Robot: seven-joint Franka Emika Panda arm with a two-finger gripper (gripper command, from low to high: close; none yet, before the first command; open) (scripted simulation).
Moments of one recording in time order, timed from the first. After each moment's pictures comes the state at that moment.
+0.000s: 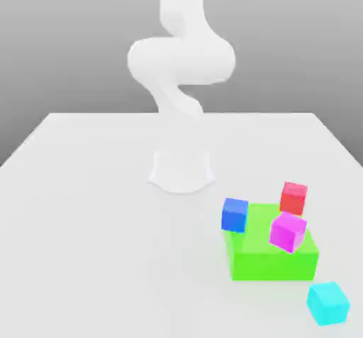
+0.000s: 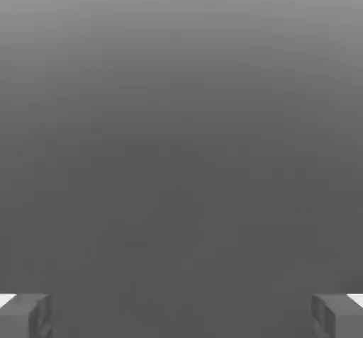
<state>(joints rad) -0.01 -0.71 0.05 -2.30 -0.02 2.33 0.84</state>
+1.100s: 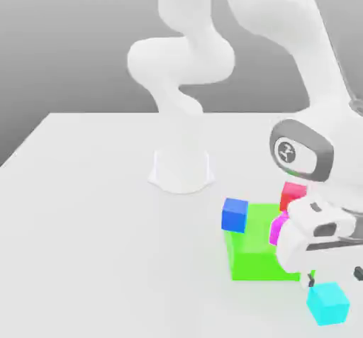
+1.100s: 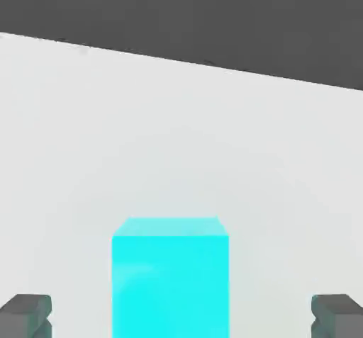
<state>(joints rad) 0.16 0.47 0.30 -2.32 -0.36 2.75 1.40</state>
